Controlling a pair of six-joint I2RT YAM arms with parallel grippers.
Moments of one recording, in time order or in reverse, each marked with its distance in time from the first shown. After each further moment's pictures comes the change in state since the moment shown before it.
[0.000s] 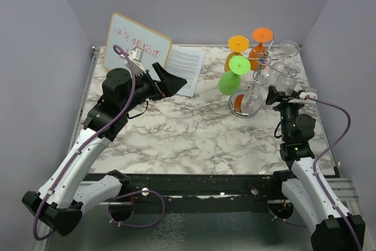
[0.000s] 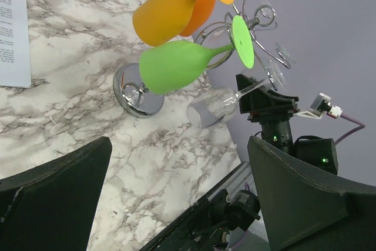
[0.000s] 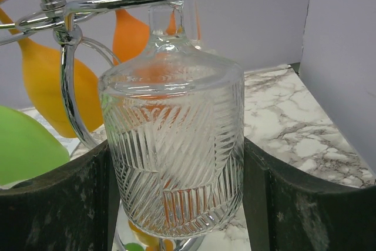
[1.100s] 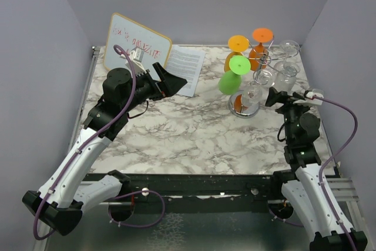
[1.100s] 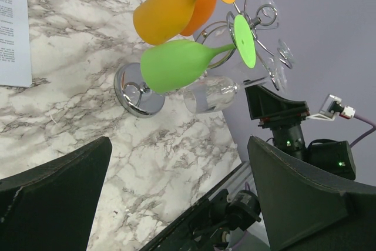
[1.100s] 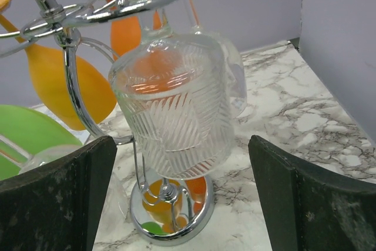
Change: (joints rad) left arm 0.000 0.005 0.000 0.000 0.000 0.001; right arm 0.000 -0.094 0.075 -0.252 0.031 0.086
